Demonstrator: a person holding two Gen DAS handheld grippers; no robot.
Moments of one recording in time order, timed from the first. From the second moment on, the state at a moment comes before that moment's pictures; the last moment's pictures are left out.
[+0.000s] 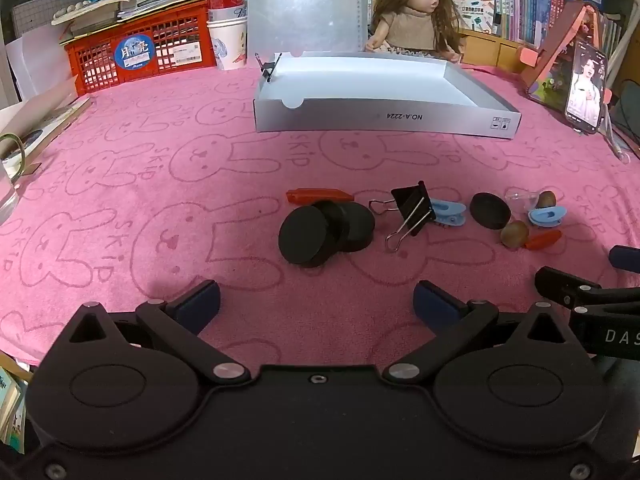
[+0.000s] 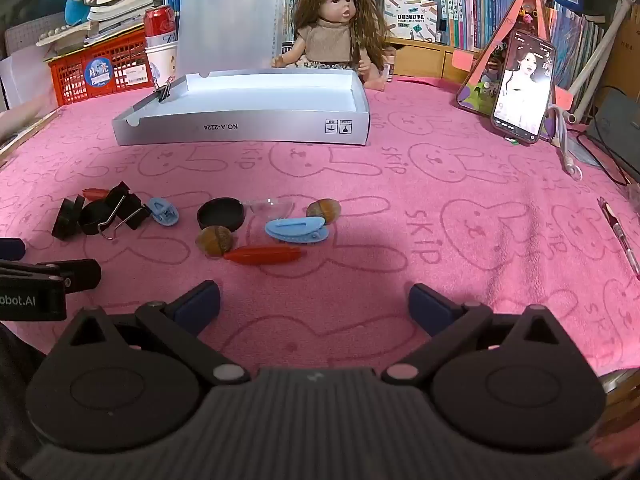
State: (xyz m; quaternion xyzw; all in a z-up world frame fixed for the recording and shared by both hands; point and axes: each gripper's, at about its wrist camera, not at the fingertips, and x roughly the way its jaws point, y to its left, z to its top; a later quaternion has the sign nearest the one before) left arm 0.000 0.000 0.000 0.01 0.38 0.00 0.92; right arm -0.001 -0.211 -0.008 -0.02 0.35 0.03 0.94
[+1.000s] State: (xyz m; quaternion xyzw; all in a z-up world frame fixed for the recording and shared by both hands) left arm 0.000 0.000 0.000 0.00 0.38 0.00 0.92; right arm 0.000 -0.211 -0.006 -0.02 0.36 0.03 0.93
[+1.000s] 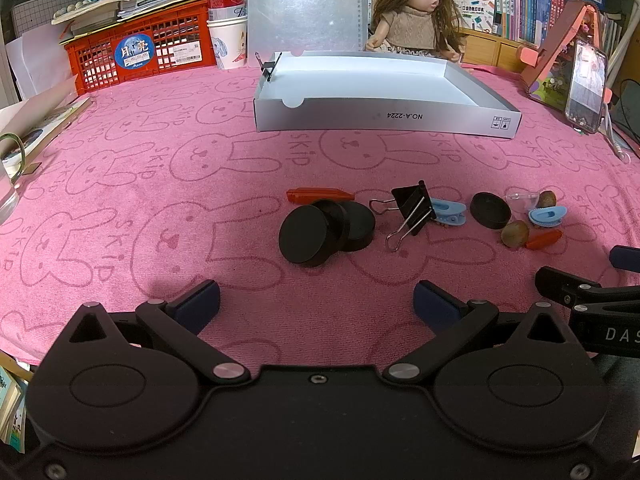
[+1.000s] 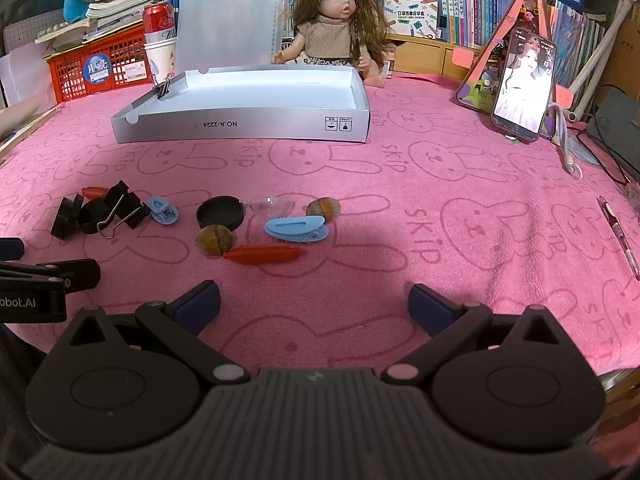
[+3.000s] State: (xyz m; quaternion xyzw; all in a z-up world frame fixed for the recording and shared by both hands) left arm -0.007 0.006 0.010 0.00 0.36 -0.02 0.93; right arm -0.007 -0.210 0.004 -0.01 0.31 0.06 0.95
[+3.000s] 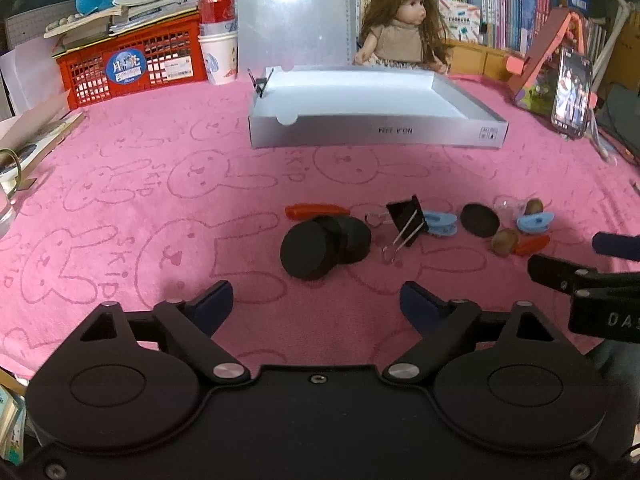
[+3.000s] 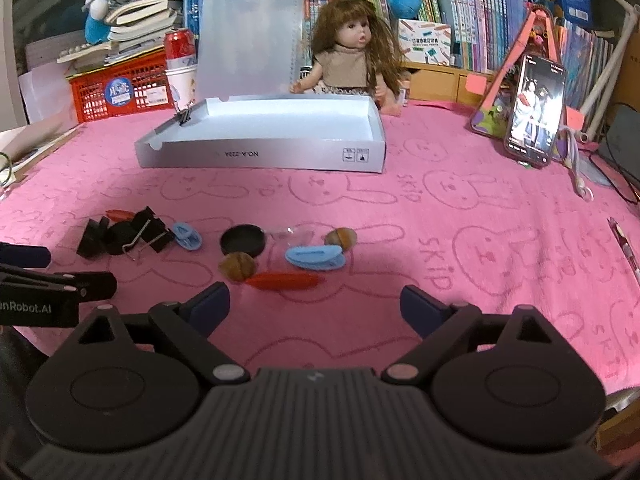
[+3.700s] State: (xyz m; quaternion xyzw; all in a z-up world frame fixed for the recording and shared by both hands) left arm -0.006 0.032 0.020 -0.07 0.31 -0.07 0.95; right arm -0.001 -0.203 0.000 -0.01 0.30 0.10 0.95
